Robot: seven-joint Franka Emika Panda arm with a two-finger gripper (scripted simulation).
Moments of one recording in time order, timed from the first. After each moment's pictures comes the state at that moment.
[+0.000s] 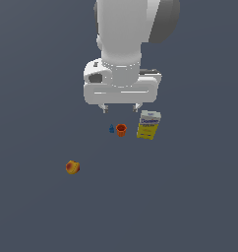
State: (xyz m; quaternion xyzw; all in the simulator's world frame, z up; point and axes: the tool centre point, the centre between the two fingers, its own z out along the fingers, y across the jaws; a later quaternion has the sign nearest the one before) arm 0.006 0.005 0.319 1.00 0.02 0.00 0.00
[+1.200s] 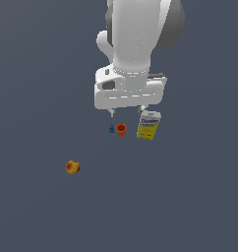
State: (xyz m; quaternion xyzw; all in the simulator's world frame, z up) arm 0.001 0.027 0.301 1.00 0.08 0.00 0.01
